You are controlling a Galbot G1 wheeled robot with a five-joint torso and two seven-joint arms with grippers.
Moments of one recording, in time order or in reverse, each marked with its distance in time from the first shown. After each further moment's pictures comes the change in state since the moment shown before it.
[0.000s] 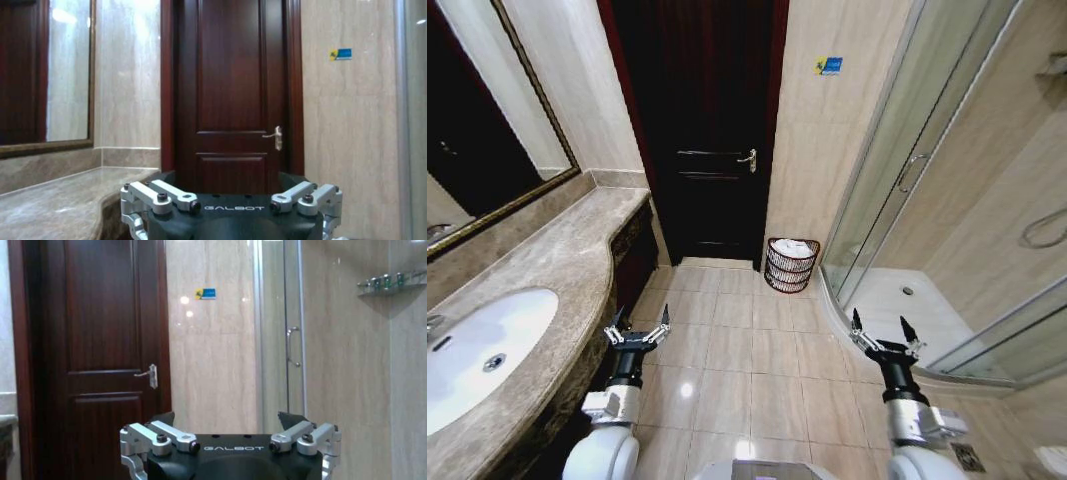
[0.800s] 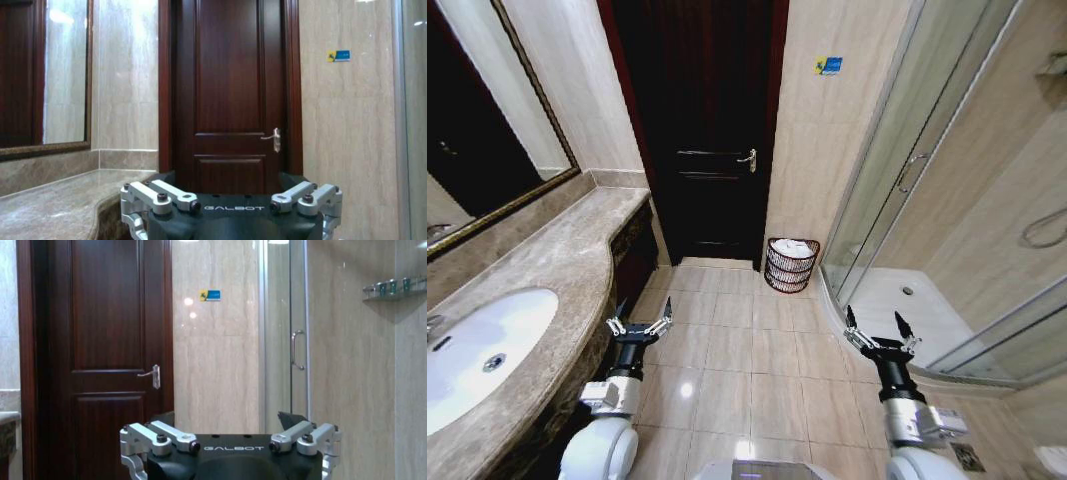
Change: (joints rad) left arm -0.024 -0.001 0.000 -0.006 0.003 0.024 0.003; right arm 0.006 0.007 -0.016 -0.007 -0.039 0.009 -0.002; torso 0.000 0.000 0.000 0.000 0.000
